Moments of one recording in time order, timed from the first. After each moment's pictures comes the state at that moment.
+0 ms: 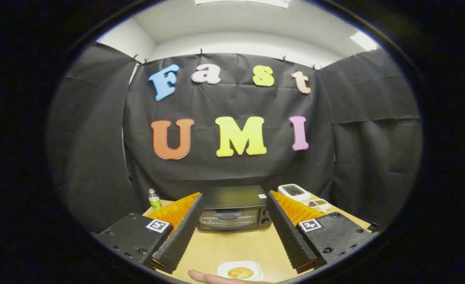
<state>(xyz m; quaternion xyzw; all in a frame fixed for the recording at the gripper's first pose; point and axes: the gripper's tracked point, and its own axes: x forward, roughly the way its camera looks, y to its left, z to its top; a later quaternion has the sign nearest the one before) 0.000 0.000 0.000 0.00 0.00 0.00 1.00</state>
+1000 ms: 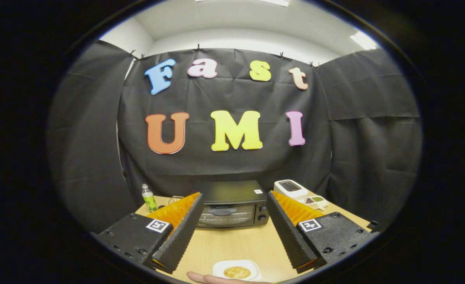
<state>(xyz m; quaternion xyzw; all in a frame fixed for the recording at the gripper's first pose) 0.022 -0.017 -0.024 0.00 0.02 -0.02 1.00</state>
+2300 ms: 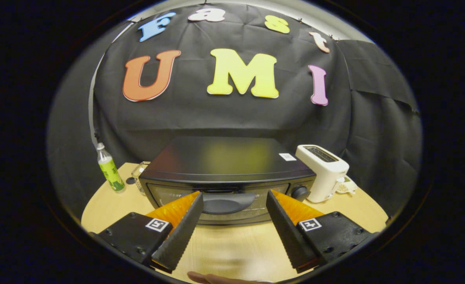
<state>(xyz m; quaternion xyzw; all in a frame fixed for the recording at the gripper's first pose) 0.258 0.000 -0.190 -0.04 0.16 -0.03 0.99</state>
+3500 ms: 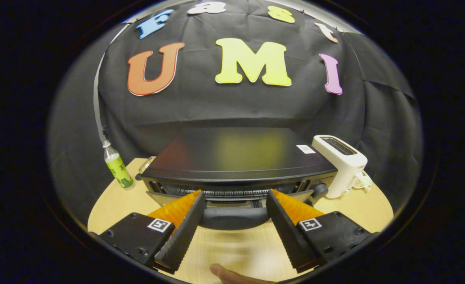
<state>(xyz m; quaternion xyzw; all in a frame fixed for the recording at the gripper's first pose) 0.257 0.005 -0.204 -0.02 0.20 0.01 0.98</state>
